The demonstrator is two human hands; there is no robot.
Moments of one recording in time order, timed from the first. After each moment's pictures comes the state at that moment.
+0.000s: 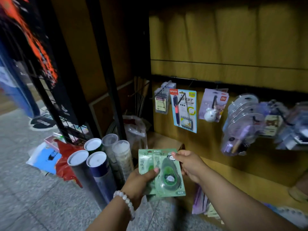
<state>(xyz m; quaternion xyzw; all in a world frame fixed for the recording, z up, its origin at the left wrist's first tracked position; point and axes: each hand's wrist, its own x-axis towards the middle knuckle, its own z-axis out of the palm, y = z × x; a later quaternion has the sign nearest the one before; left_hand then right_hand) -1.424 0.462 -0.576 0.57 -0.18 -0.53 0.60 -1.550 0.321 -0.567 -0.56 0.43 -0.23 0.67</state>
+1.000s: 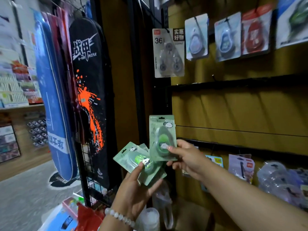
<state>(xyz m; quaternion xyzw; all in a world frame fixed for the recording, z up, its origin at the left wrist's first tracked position) -1.329 0.477 -0.390 0.36 -0.15 -0.49 0.78 -1.449 0.352 -0.339 -0.65 0.18 -0.31 0.67</state>
